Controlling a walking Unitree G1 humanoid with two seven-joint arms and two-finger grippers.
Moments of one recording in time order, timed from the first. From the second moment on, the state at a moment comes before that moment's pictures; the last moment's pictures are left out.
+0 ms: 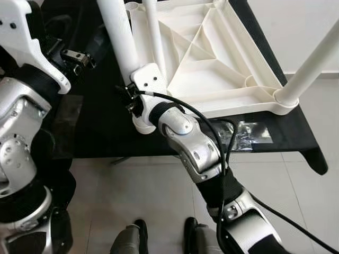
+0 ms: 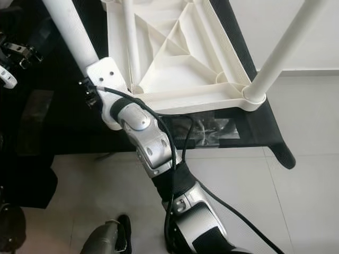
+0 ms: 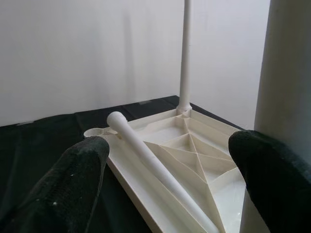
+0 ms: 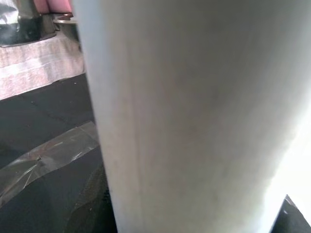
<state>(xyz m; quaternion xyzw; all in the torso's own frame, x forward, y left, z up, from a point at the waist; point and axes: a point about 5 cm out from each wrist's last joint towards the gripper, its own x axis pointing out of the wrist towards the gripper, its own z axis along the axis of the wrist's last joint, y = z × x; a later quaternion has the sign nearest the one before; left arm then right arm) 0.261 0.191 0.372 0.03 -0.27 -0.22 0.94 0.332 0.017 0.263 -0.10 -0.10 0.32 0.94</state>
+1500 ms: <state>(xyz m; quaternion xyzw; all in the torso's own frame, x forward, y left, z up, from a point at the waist) 0.288 0.163 0.391 0.01 -0.21 -0.43 0.88 0.340 0.014 0.254 -0.11 -0.07 0.31 0.94</state>
